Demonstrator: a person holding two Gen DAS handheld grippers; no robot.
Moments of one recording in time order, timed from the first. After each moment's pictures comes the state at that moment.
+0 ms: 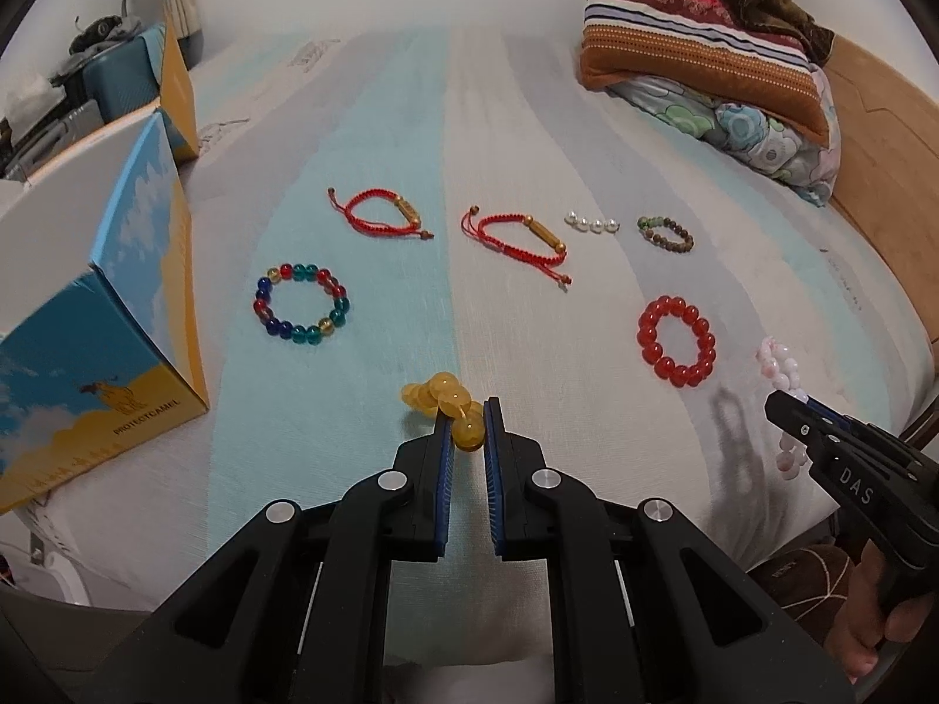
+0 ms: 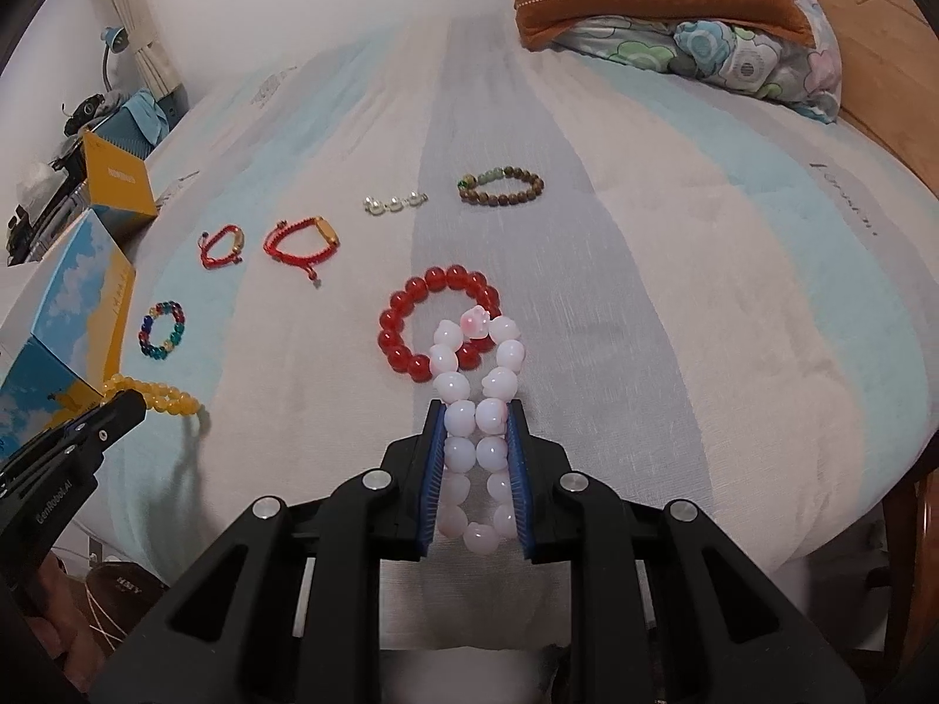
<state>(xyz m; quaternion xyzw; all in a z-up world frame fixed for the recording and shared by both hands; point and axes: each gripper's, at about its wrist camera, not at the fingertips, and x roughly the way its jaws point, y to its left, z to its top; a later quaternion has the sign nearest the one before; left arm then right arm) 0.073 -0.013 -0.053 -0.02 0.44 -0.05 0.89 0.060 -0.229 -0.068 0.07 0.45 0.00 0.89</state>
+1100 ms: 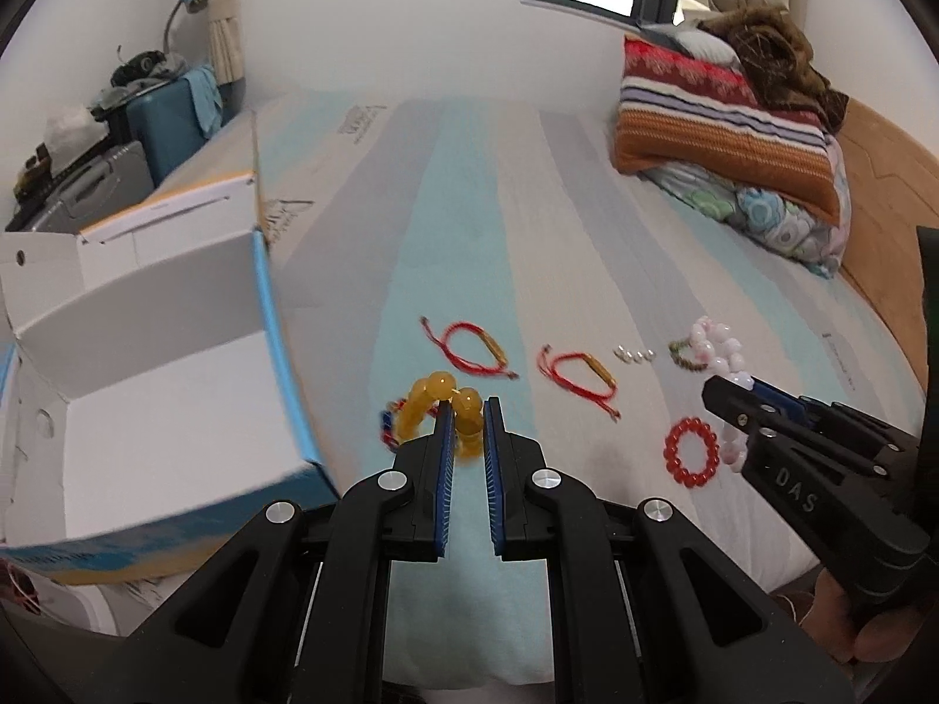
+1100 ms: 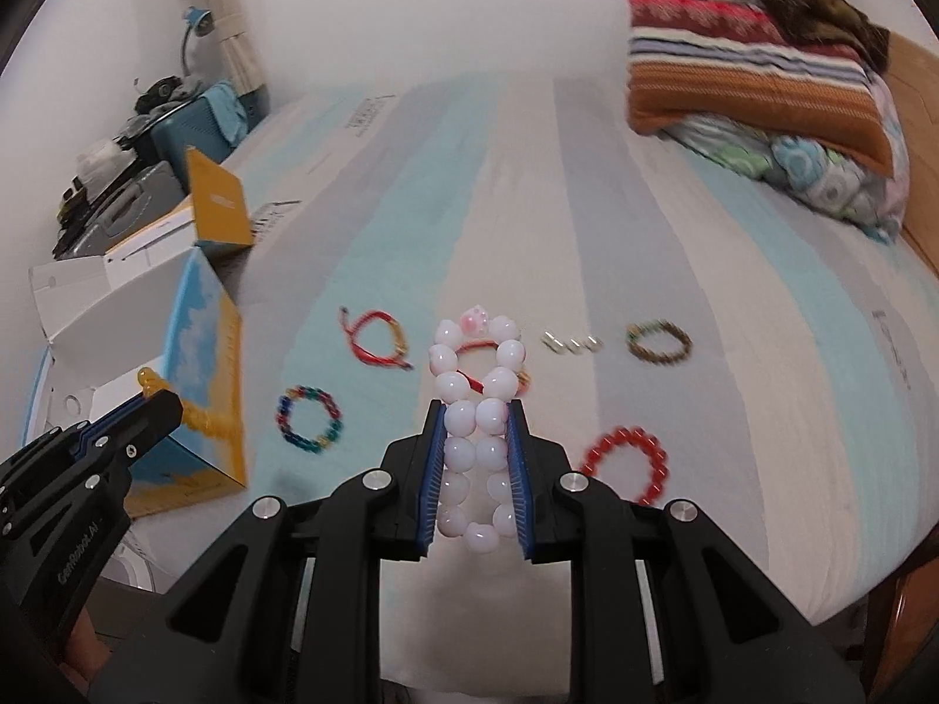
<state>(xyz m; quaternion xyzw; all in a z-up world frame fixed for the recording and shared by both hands) 0.088 0.059 0.049 -0.04 0.39 -0.03 0.92 0.107 -0.105 0.034 0.02 0.42 0.07 0.91</state>
